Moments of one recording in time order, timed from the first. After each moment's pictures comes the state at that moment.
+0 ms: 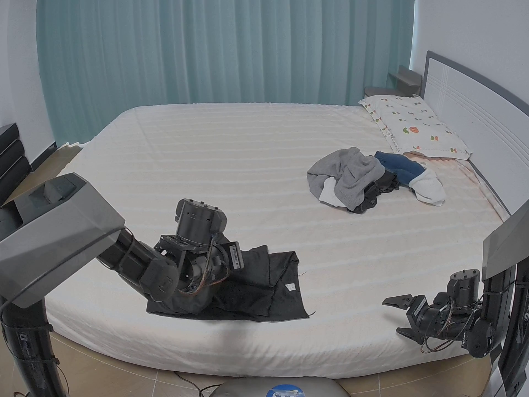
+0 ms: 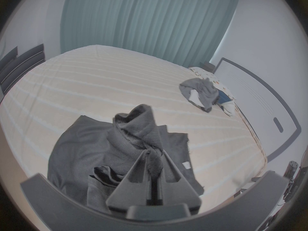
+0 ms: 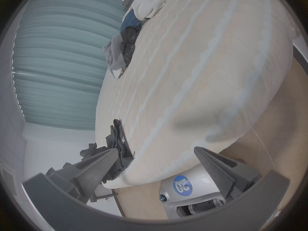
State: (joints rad) left arm -0.52 2.17 -1.02 -0.51 0.18 -0.52; right arm 0.17 2.25 -0.03 -1.55 0.27 1.08
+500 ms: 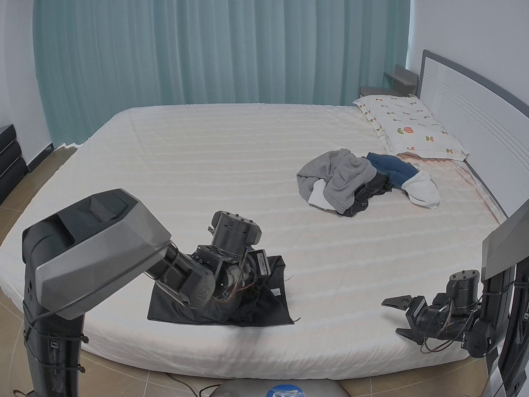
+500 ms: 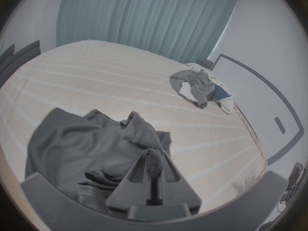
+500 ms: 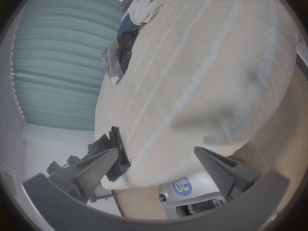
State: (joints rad) left arm -0.61 2.33 -1.18 -0.50 0.20 -0.60; right arm 0.18 2.25 -0.03 -1.55 0.27 1.08
